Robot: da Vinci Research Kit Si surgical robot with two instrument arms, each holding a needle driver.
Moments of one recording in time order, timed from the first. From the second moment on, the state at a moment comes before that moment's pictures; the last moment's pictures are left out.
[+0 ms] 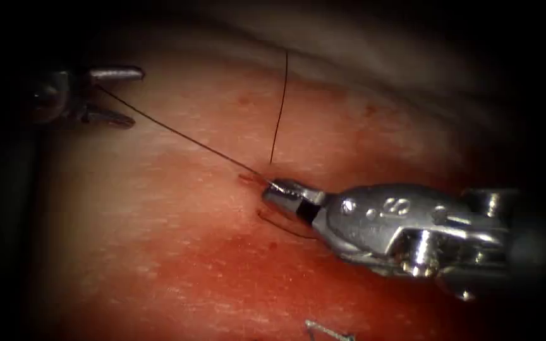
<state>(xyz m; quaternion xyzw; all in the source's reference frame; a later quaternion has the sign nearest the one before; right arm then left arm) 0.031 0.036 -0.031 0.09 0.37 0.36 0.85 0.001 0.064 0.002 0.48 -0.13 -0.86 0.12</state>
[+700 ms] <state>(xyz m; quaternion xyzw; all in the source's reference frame) 0.032 0.036 -0.031 0.09 0.37 0.36 0.85 0.004 0.065 0.002 0.44 -0.15 -0.88 0.08</state>
